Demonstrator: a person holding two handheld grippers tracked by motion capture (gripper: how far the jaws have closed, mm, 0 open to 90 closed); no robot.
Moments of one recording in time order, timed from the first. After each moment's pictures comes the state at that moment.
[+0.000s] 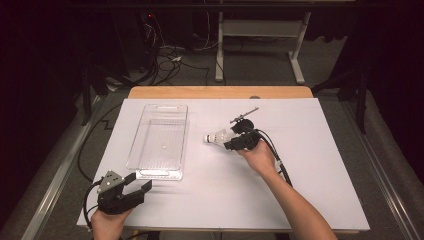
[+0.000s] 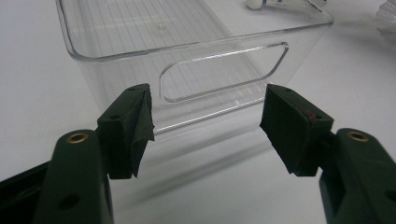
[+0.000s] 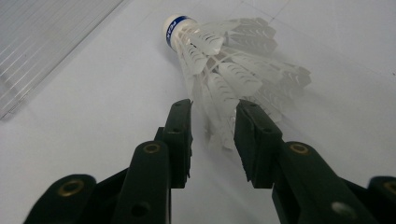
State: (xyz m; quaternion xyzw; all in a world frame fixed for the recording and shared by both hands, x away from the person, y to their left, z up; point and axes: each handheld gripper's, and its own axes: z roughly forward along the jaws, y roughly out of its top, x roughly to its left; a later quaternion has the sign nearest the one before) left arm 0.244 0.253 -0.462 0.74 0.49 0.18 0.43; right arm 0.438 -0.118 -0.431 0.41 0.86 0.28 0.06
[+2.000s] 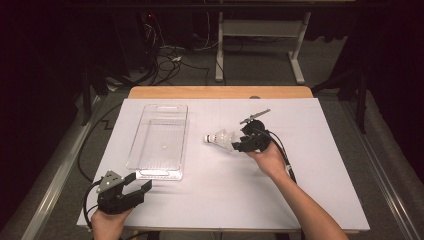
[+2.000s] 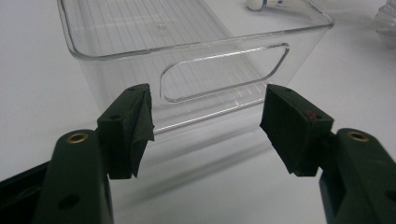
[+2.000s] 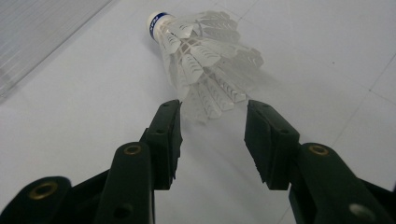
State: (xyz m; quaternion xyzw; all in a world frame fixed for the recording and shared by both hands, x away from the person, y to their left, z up) left arm 0.244 0.254 -0.463 0.73 0.50 0.17 0.43; right arm 0.421 -0.143 -0.417 0.41 0.86 0.29 0.10
